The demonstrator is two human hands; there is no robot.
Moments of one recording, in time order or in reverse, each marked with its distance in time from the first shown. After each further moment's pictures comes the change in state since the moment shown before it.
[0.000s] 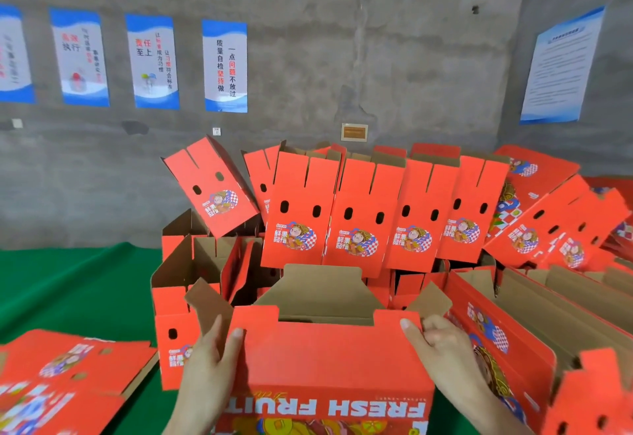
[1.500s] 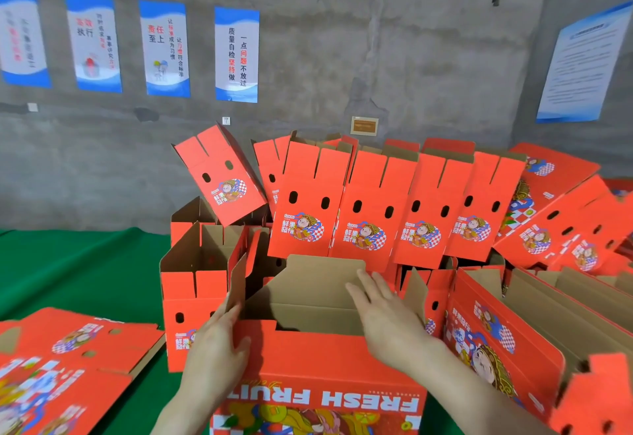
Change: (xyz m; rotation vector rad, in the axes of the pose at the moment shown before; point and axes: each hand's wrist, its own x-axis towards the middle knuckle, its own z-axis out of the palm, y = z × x) left_hand 0.013 -0.013 -0.001 0.311 -0.032 0.243; right_hand 0.029 -0.072 0.034 -0.678 -0.510 -0.301
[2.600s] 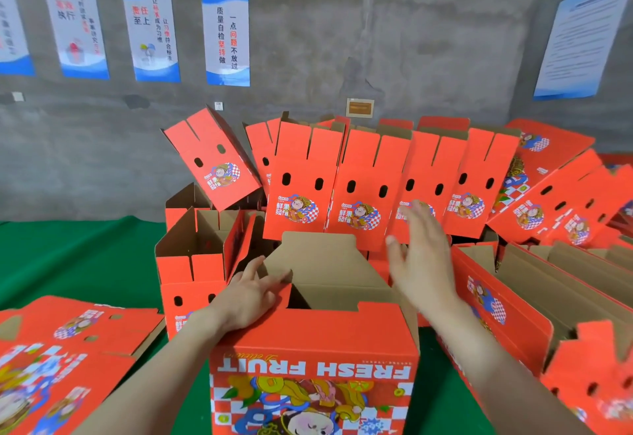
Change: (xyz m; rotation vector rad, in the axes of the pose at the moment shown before) left_hand 0.074 -0.004 0.030 0.353 -0.479 0.236; right_hand -0.001 0.035 -0.025 0.418 0.843 0.176
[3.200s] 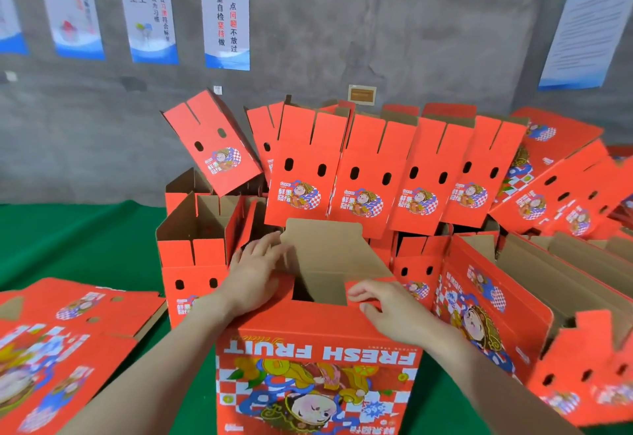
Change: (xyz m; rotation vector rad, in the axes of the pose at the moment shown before) left_hand -0.007 0.014 -0.004 -0.063 0.211 0.150; right_hand -0.056 0.026 0.032 0.221 -0.803 -0.062
